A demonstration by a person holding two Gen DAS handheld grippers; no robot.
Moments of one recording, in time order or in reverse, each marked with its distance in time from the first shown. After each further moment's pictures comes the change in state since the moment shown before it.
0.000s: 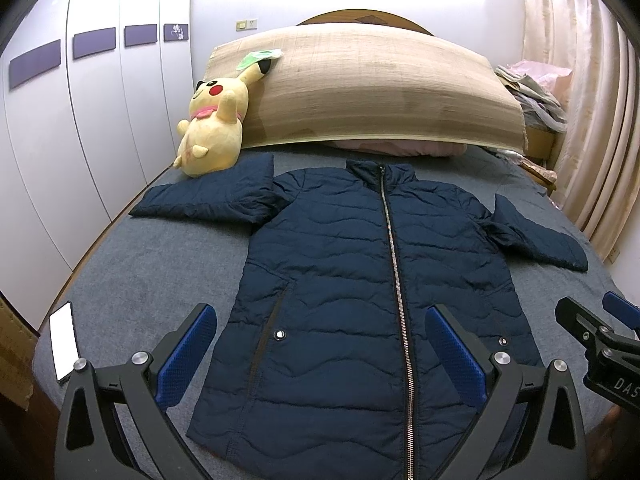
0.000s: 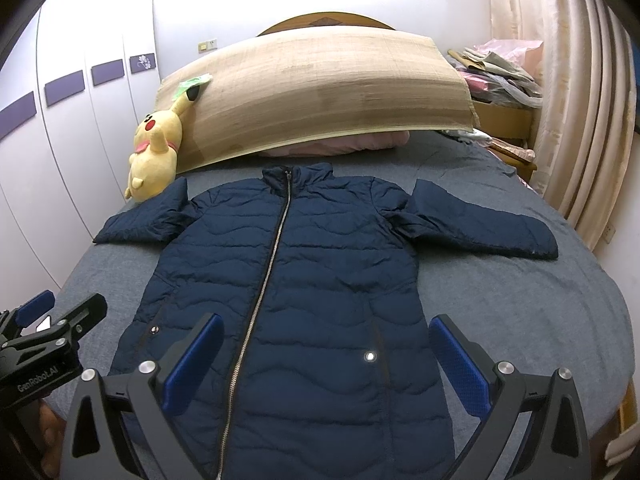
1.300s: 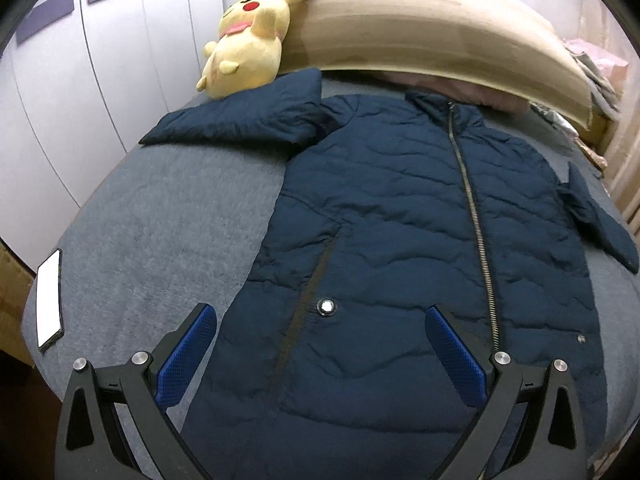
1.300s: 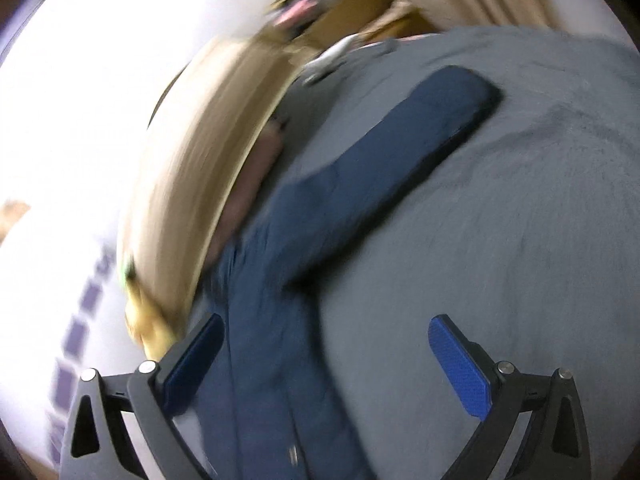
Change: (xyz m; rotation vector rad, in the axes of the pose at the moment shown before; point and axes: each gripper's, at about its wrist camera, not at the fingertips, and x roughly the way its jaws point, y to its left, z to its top) left arm 0.109 0.039 -0.026 -0.092 0.216 0.120; right arm 0.119 -0.319 -0.017 0.895 0.019 0.261
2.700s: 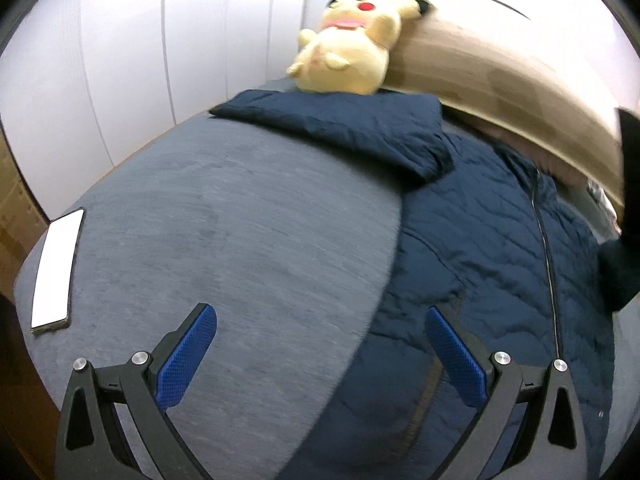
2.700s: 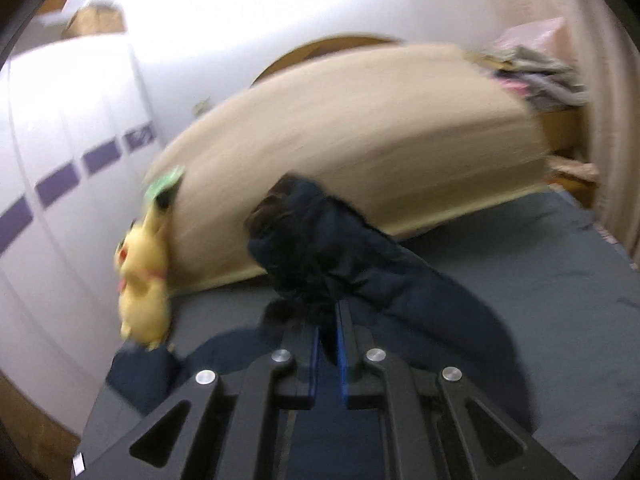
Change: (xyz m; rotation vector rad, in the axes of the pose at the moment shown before) left arm 0.034 0.113 0.015 -0.265 -0.060 0.042; right arm 0.177 0.356 -0.048 -0.779 -0.007 -0.014
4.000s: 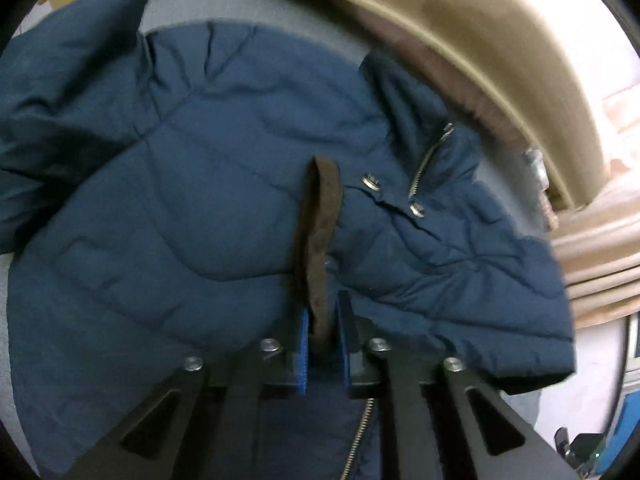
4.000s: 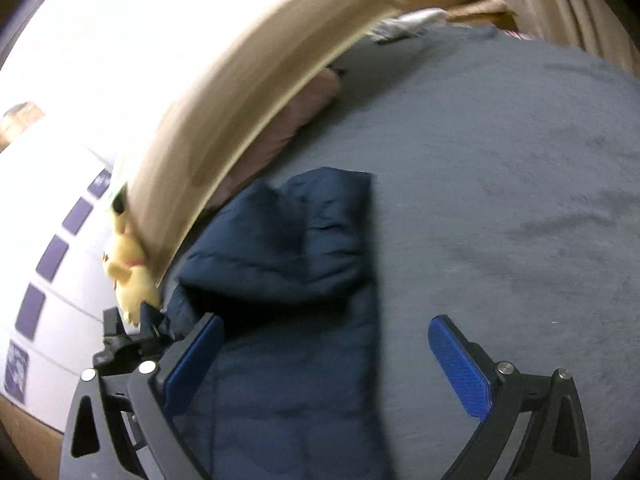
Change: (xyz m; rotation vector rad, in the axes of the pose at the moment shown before) left arm 0.171 -0.242 0.103 0.000 0.471 -0.391; right arm -0.035 -0.207 -0.185 0.480 0.154 0.055
